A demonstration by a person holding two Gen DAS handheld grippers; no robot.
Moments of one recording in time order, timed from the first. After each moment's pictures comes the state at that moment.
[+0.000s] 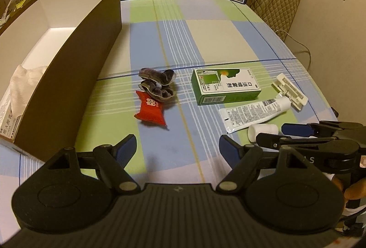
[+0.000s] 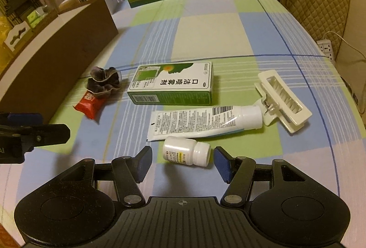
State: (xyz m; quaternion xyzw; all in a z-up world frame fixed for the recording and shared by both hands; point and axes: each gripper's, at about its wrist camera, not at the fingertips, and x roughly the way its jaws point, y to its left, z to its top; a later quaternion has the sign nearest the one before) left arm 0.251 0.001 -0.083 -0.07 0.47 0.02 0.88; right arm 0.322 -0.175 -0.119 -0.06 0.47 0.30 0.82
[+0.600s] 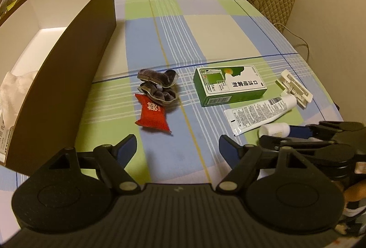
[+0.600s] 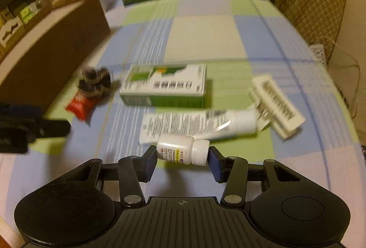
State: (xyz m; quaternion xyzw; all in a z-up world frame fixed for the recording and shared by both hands) left arm 0.270 0.012 -0.094 -0.06 0.48 0.00 0.88; right arm 0.324 -0.173 -0.112 -0.08 0.46 0.28 0.84
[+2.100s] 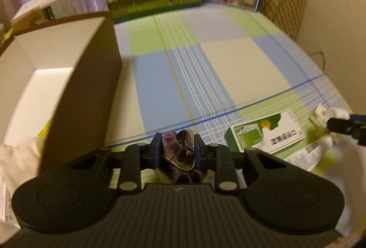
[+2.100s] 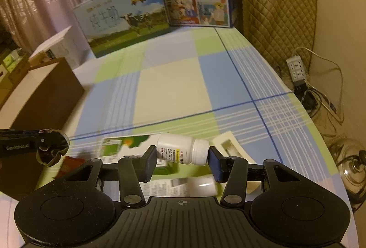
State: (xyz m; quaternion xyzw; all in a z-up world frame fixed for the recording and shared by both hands) left arm 0.351 0.040 -0.092 -0.02 0.45 0.01 0.89; right arm 0.378 -0.193 -0.069 0.00 0.42 0.24 0.87
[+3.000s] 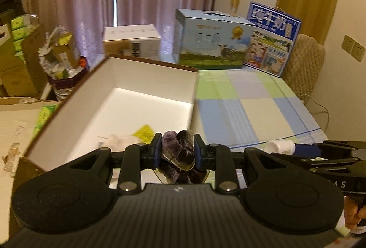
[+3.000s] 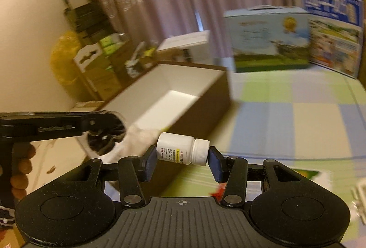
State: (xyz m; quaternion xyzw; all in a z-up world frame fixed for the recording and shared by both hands) left arm 0.222 0.144 0.020 -0.08 0.34 0.10 0.93; right arm 0.273 -0.023 -0.005 -0.03 0.36 0.48 0.80
